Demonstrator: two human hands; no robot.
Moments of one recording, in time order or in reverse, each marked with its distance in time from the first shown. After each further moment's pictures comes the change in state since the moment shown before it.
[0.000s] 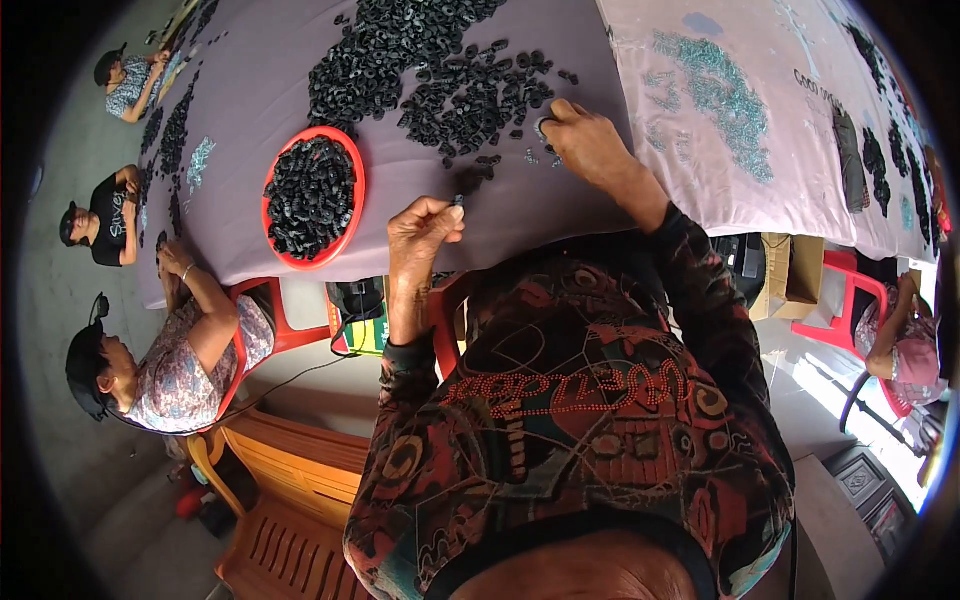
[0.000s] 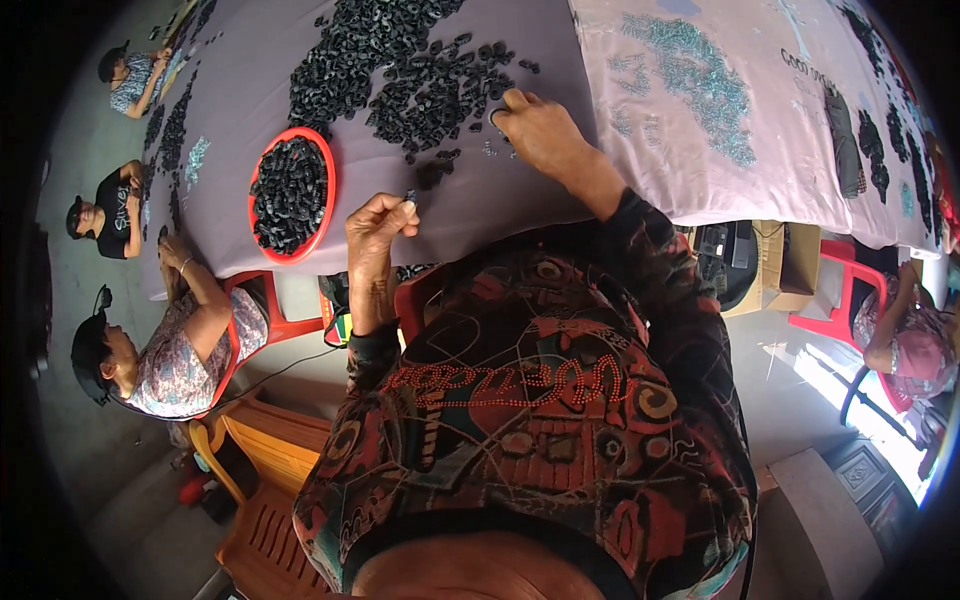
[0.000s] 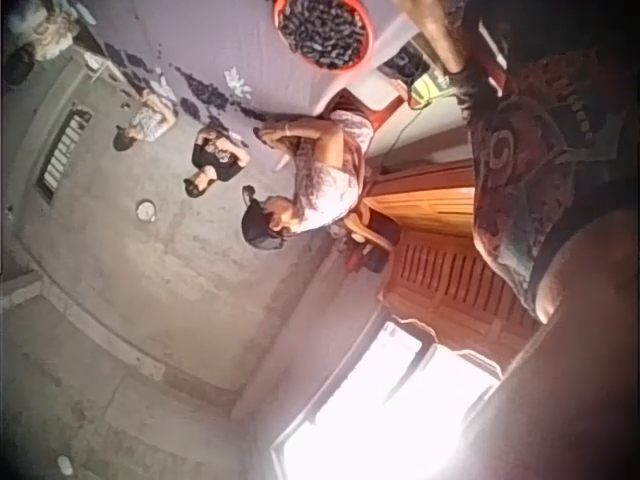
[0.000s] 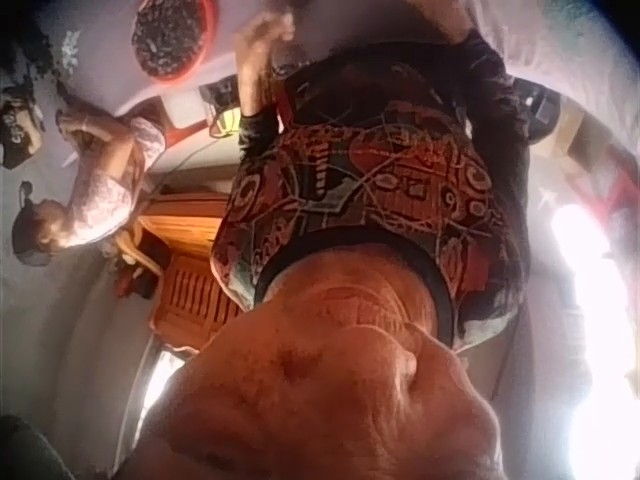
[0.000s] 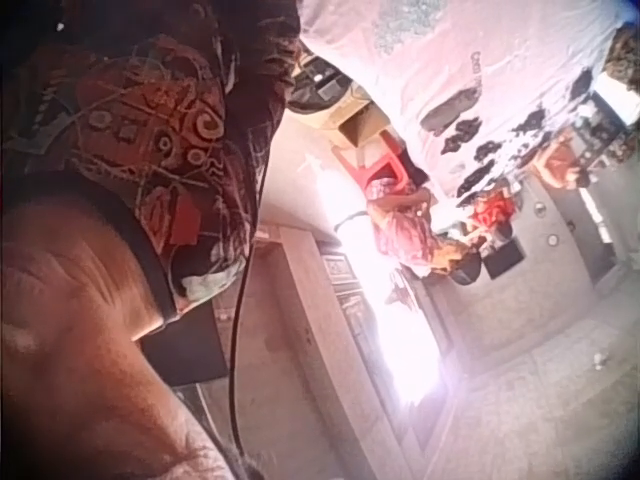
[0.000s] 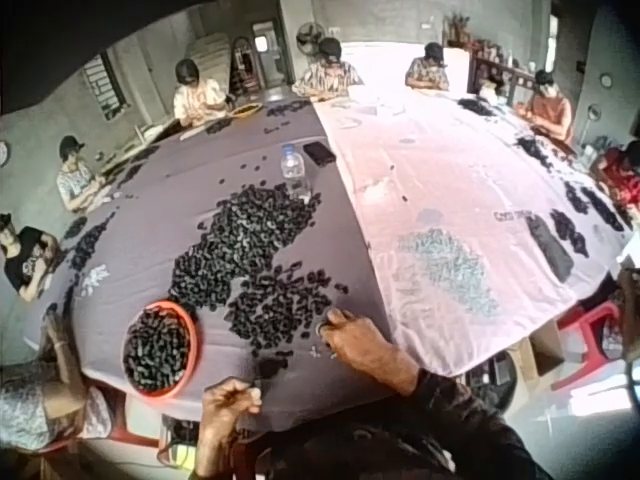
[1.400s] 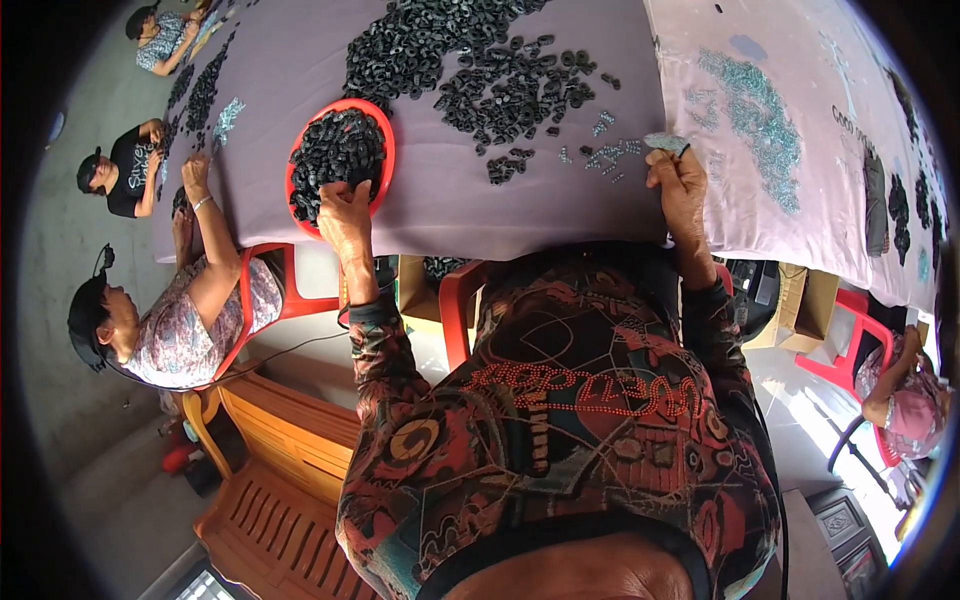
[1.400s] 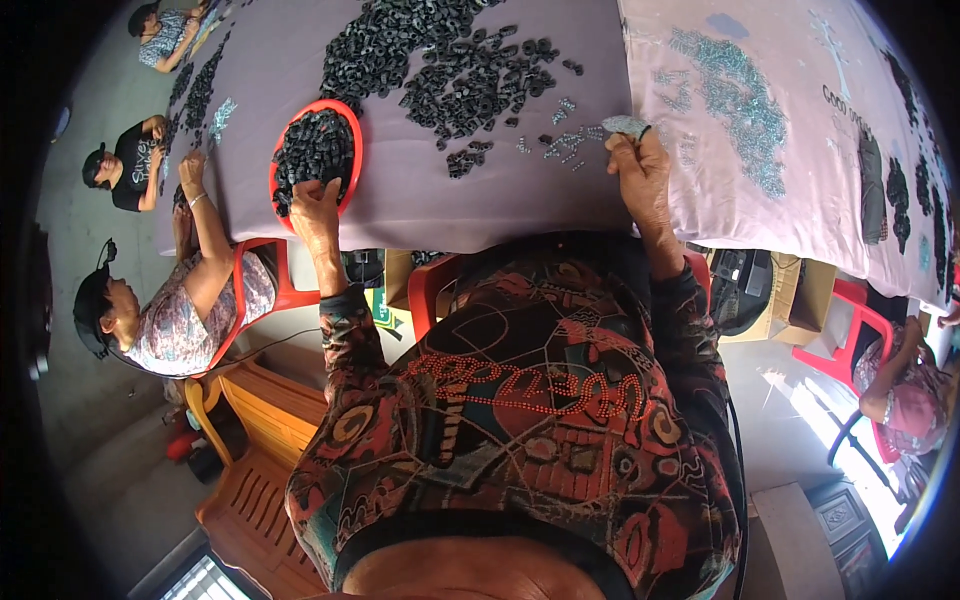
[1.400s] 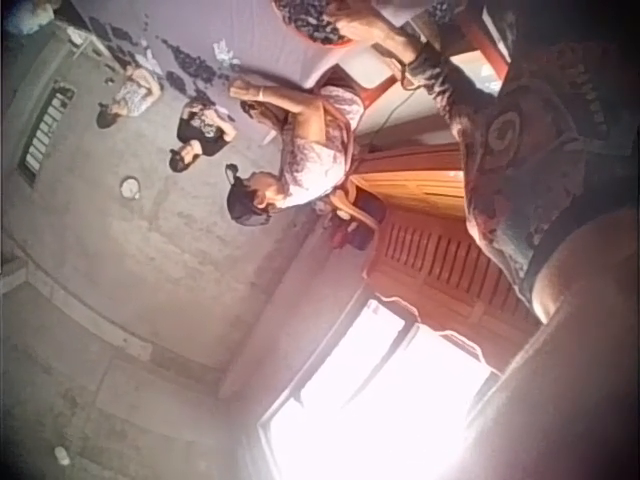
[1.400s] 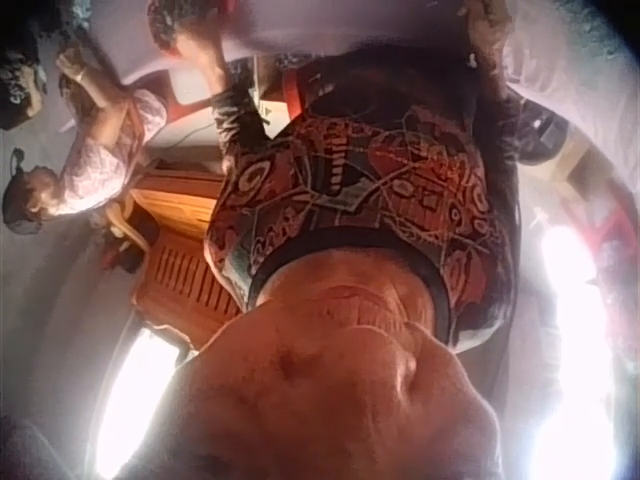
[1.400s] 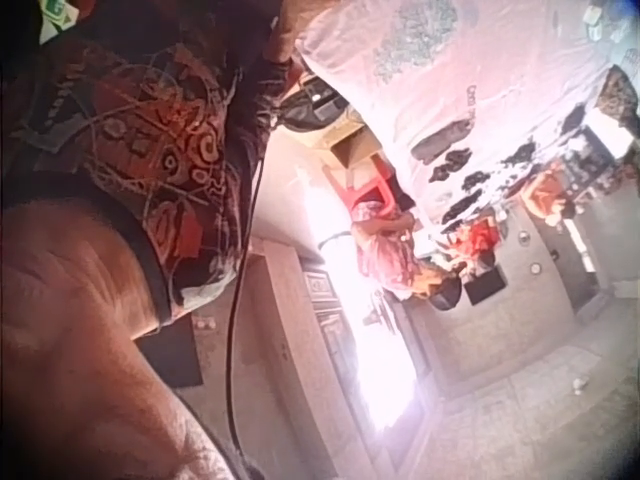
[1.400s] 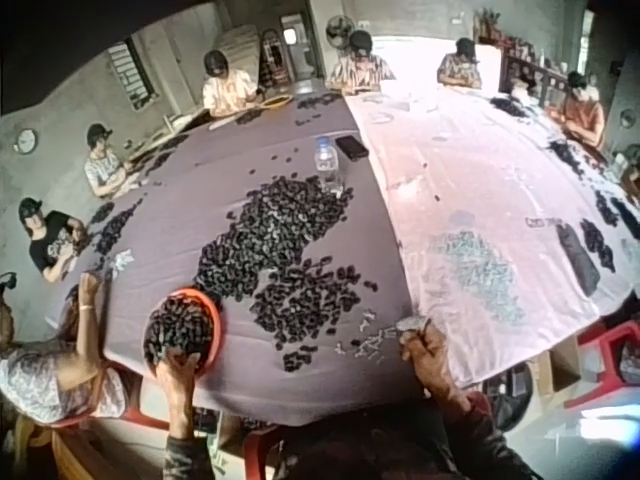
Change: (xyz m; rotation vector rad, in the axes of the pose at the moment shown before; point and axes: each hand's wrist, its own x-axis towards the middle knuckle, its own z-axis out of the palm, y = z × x) left_hand 0.028 -0.006 -0.117 1.099 0.810 0.160; right_hand -0.072 0.016 0.006 1.210 0.523 0.660
